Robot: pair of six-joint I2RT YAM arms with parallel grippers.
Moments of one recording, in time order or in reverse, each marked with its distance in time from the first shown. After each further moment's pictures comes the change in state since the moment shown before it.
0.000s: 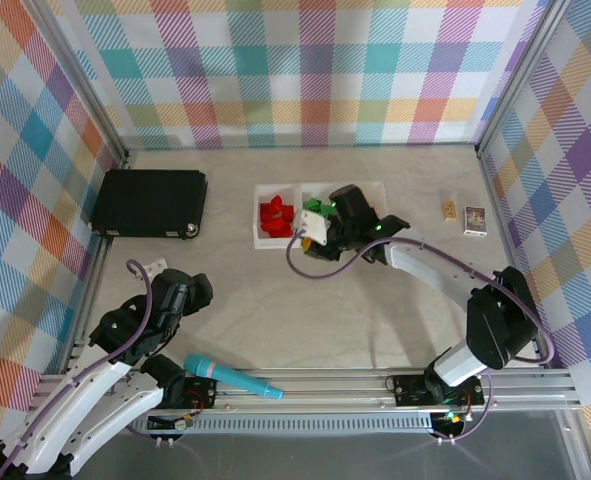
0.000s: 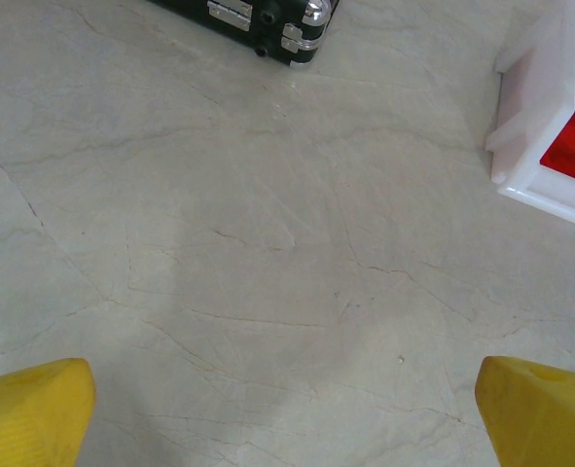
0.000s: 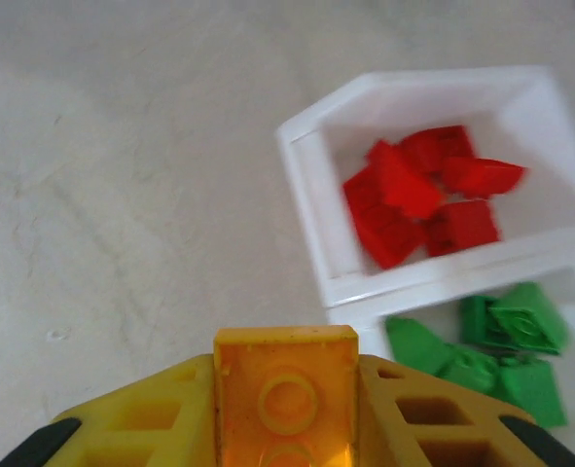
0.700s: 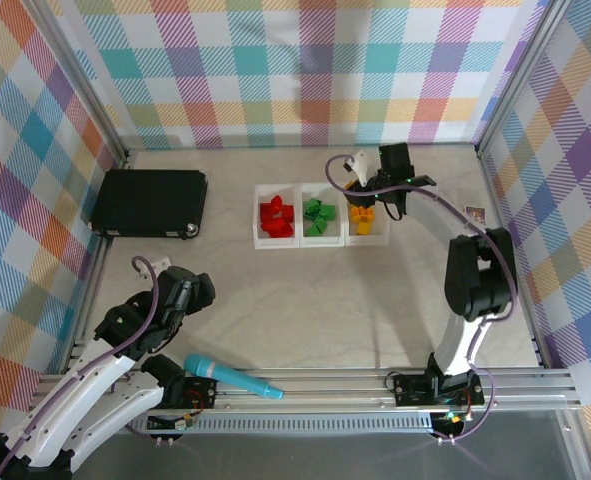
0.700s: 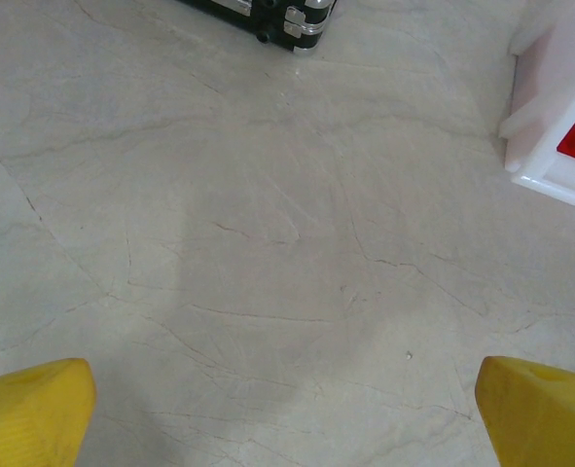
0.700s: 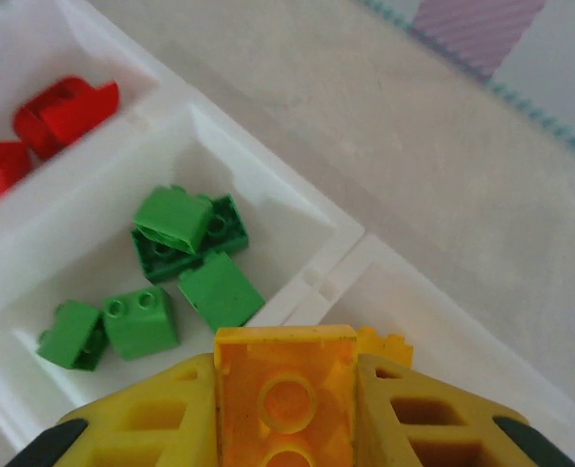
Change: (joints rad) left arm 0.000 0.043 0.000 0.007 0.007 0.001; right arm -0.333 0.324 0.233 0.056 -0.029 0.220
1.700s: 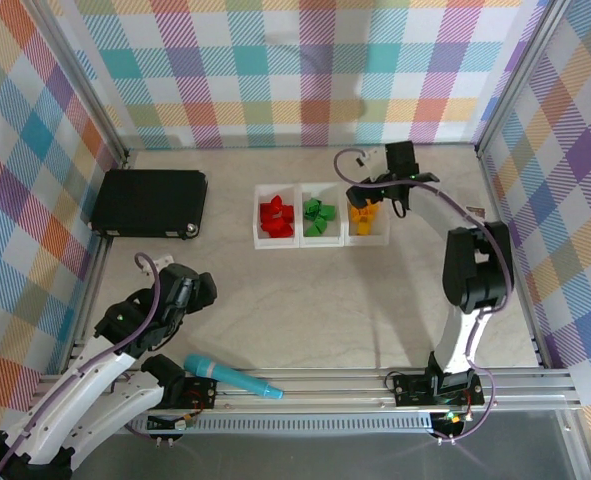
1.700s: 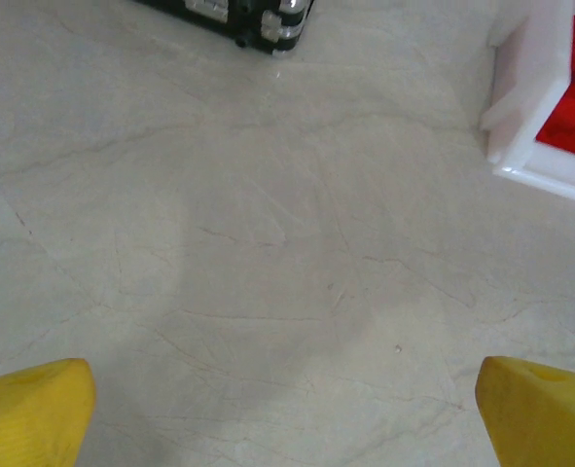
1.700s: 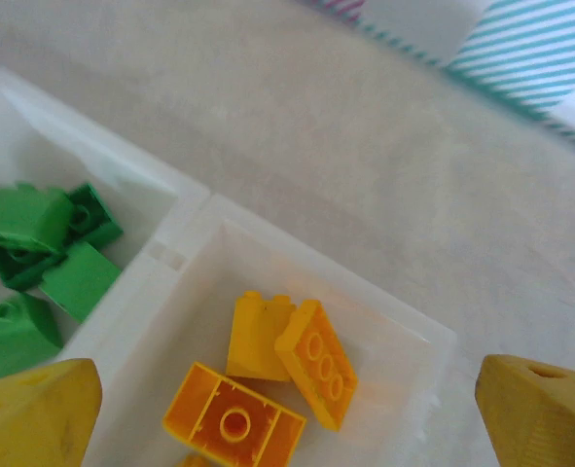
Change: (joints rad) left arm 0.000 0.026 0.042 0.003 0.016 0.059; right arm -0.047 -0.039 0.005 0.005 0.159 0.100
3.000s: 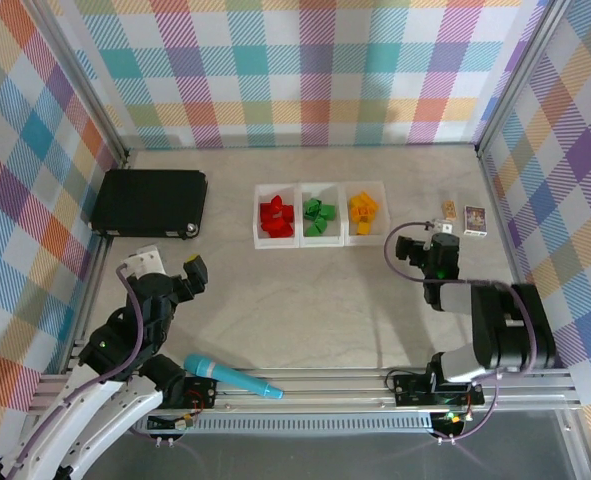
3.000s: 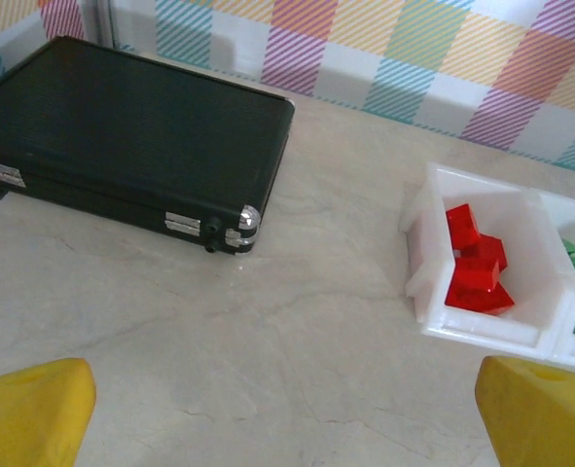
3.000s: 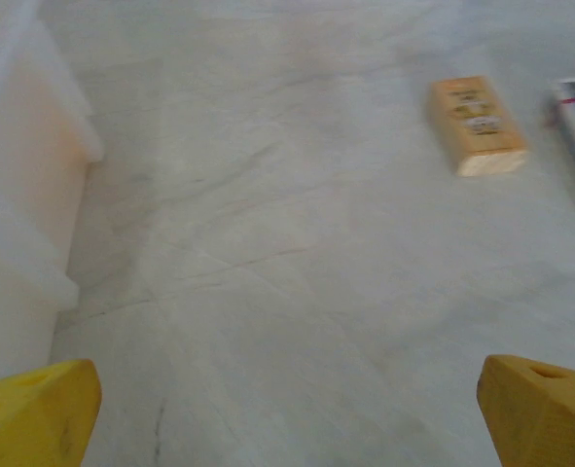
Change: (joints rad) left arm 0.000 -0.224 -0.103 0.328 -0.159 0.274; right arm -0.201 -0.308 -1.044 0.968 0.214 0.420
